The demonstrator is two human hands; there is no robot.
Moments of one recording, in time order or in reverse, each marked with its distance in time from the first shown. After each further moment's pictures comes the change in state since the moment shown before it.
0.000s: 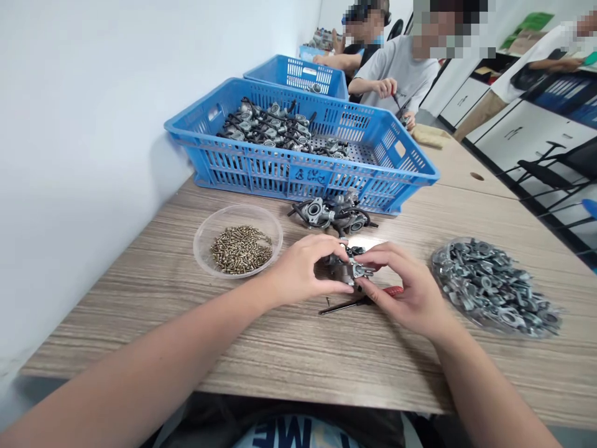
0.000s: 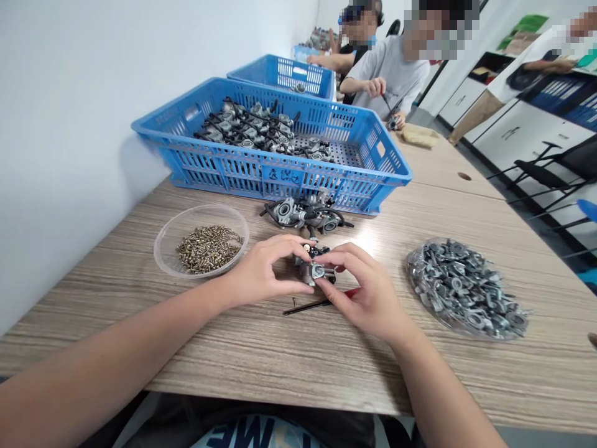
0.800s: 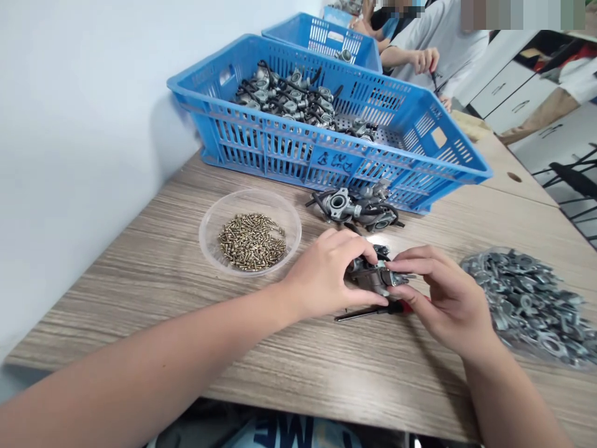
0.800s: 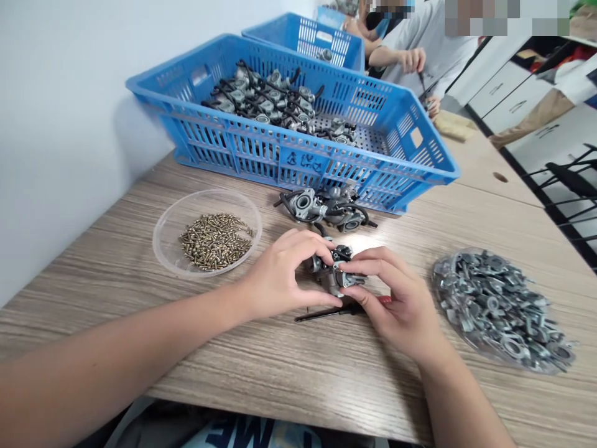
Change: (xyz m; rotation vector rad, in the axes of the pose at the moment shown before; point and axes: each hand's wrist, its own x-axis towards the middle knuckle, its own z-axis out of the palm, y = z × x) left_hand -0.003 0.004 0.014 0.055 0.095 -0.019; right_hand 0.000 0.016 -0.003 0.020 -0.014 -0.018
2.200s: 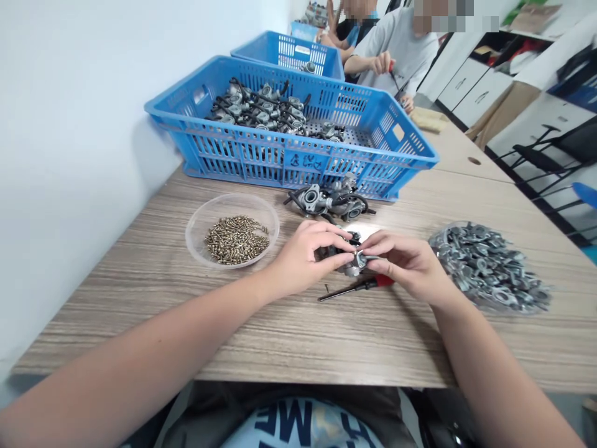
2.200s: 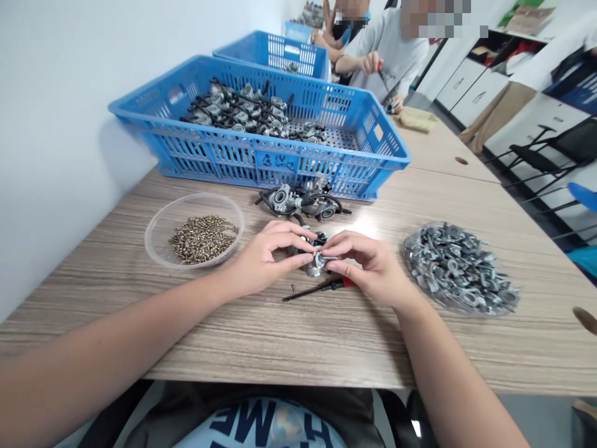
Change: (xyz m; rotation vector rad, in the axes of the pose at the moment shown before) left_hand 0.004 0.001 -0.004 -0.103 -0.028 0.000; right_hand -0.007 0.020 -0.004 0.503 -0.067 0.180
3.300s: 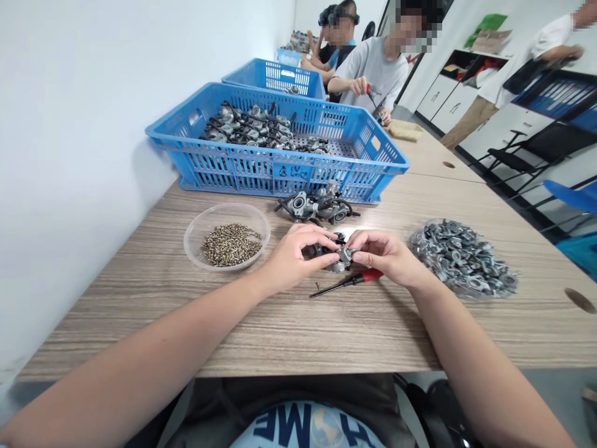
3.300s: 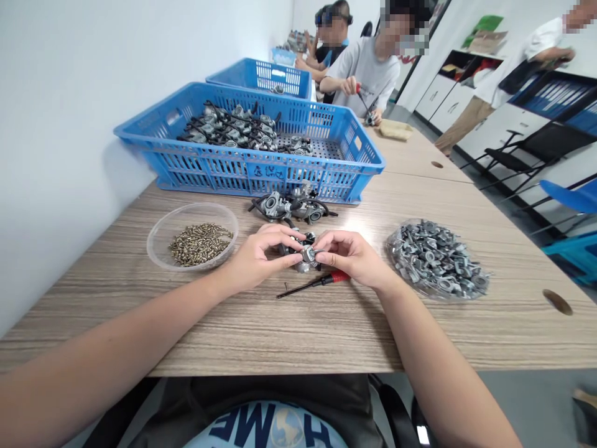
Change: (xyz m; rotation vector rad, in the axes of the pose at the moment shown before) left_hand 0.001 -0.003 0.001 -0.033 0.009 0.004; right_hand 0.011 0.006 0.001 0.213 0.014 0.144
